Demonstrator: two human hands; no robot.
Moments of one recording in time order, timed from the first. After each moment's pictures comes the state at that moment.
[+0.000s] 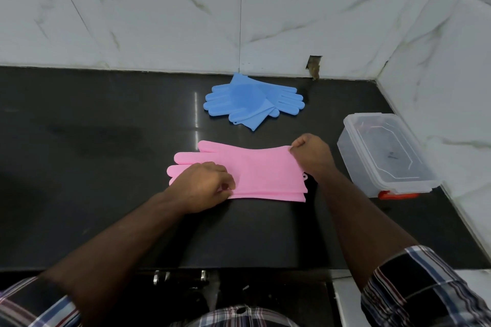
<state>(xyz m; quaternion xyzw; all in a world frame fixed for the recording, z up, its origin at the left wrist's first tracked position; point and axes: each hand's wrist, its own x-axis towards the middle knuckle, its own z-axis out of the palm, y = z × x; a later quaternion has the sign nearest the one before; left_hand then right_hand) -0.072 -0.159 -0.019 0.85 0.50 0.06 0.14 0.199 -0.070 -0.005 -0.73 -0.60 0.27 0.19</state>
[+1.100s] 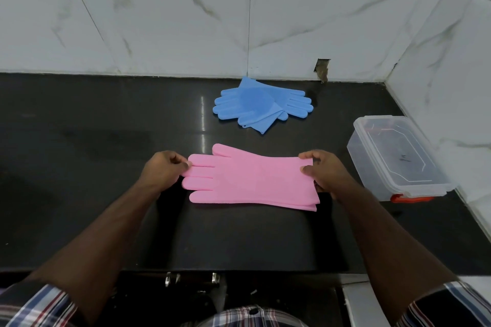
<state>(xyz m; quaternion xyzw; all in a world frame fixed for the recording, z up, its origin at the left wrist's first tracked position) -0.154 -0.143 -0.027 0.45 0.78 0.28 0.33 0.213 -0.093 -0.018 -0.70 -0.51 0.45 0.23</state>
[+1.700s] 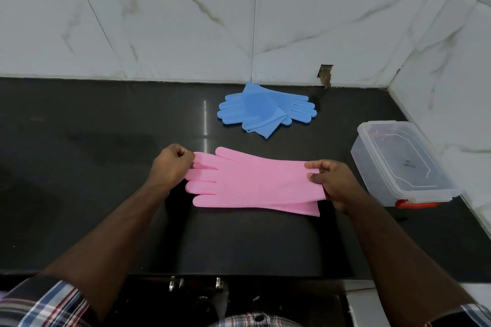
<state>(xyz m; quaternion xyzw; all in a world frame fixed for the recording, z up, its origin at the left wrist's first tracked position) -0.142 -0.136 -0.011 0.44 0.78 0.33 0.29 0.217 -0.103 -0.024 -0.67 -0.42 0.52 0.31</state>
